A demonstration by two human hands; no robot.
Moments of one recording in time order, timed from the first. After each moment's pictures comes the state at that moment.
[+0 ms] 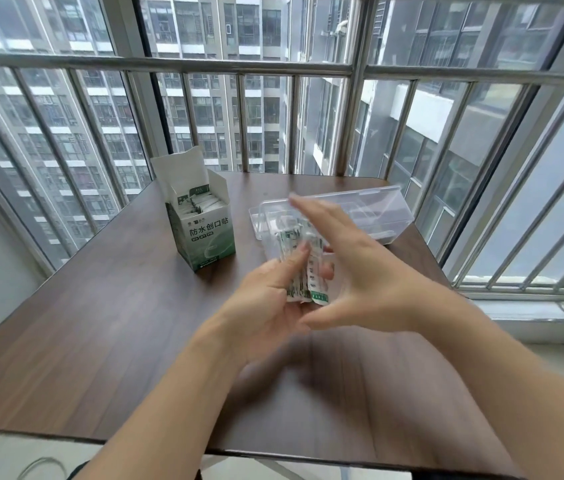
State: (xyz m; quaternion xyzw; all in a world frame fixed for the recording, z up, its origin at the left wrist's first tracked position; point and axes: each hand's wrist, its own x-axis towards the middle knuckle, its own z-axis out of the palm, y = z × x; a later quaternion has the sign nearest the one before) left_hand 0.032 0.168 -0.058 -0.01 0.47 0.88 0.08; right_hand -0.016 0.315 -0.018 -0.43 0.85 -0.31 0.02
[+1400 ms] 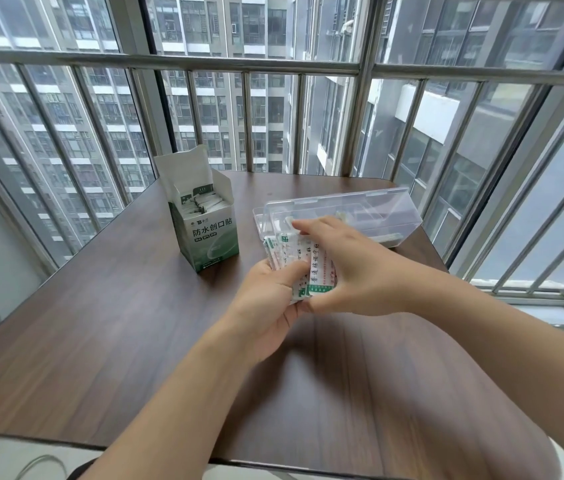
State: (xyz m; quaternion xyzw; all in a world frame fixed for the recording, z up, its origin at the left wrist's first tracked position) left_hand 0.027 0.171 -0.055 -0.08 0.51 0.86 -0.01; right_hand -0.043 0.301 -0.024 -0.42 0.88 -0.21 0.04
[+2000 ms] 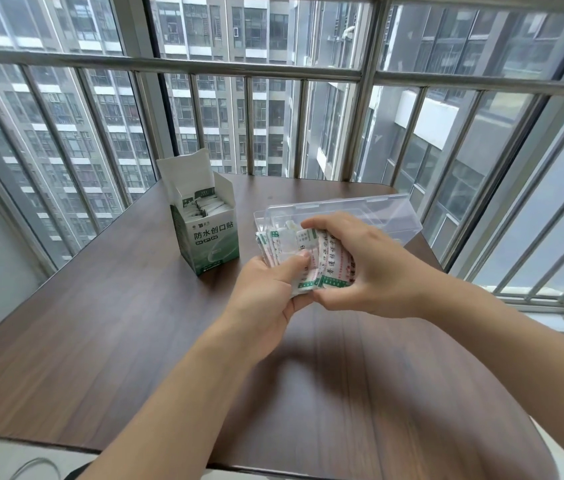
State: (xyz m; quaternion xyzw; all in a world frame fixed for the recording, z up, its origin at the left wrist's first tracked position) left_hand 0.026 0.170 -0.046 -0.09 0.48 0.87 -0.04; right_hand -0.044 0.315 -0.016 -0.45 0.85 -0.26 -0.04
